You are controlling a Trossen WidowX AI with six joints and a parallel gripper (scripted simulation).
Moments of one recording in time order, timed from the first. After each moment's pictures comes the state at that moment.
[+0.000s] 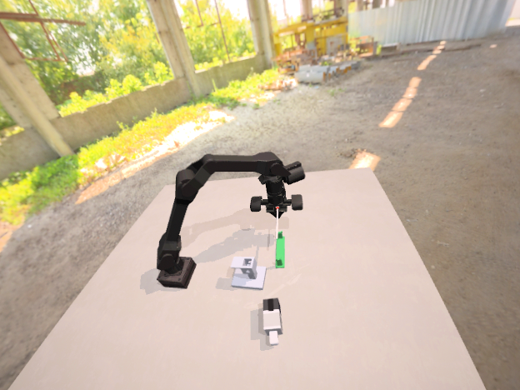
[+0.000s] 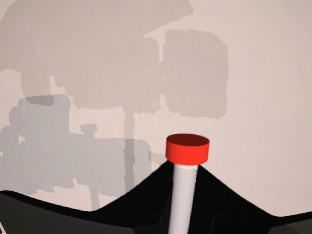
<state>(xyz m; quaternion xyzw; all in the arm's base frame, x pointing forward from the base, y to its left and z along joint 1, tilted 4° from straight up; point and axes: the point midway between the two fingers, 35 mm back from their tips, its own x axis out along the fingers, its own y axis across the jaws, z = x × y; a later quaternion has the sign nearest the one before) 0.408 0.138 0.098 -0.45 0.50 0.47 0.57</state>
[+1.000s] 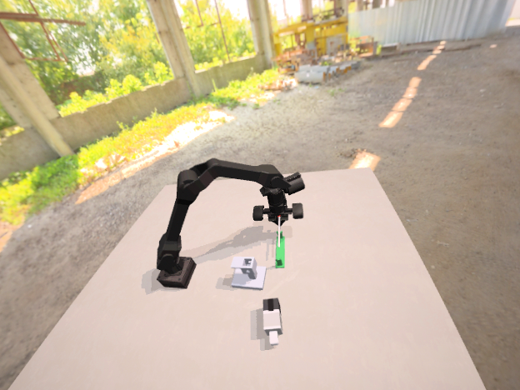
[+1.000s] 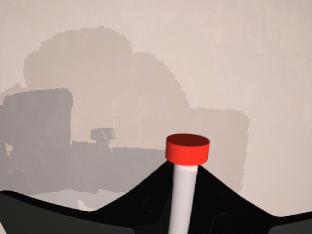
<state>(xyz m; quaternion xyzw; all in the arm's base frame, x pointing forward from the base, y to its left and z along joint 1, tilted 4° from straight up) 0.414 0.137 0.054 -0.45 0.49 0.46 0.58</state>
